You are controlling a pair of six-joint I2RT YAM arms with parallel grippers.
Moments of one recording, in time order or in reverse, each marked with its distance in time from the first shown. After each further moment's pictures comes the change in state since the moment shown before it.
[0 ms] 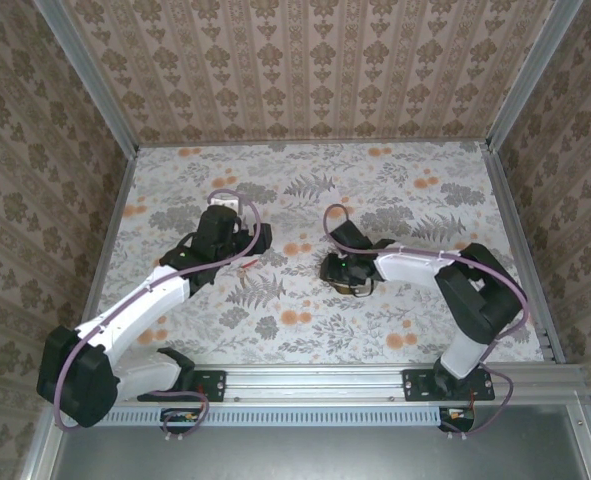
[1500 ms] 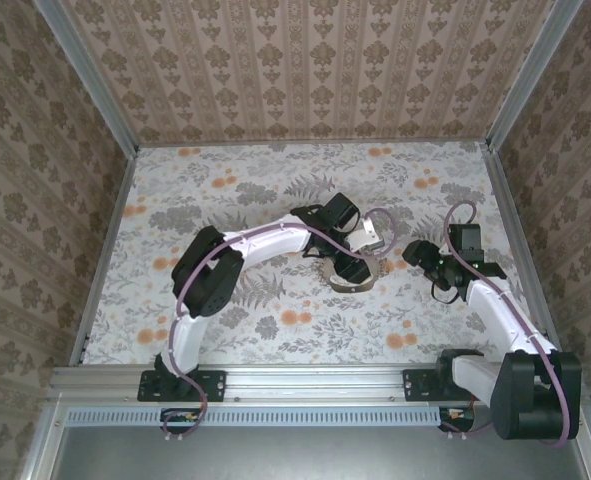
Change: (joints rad) left arm -0.342 0.941 0.816 -0.295 0.754 0.642; right arm -0.716 -0.630 -0.329 -0.171 -0.150 -0.129
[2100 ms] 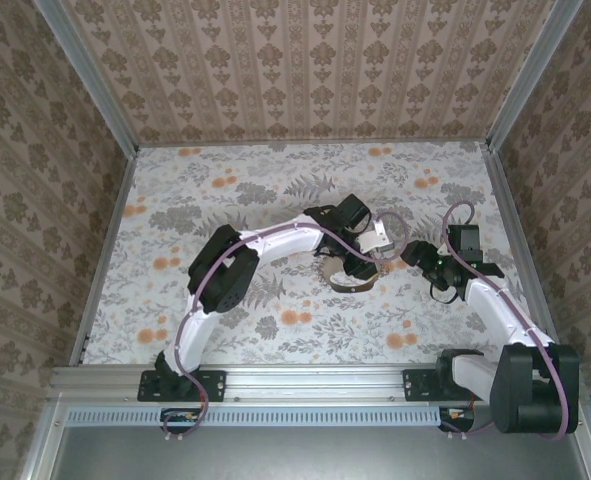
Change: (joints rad) left arm -0.030 0.103 0.108 0.000 -0.061 0.063; right arm -0.006 0.032 -0.021 0.050 -0.031 0.000
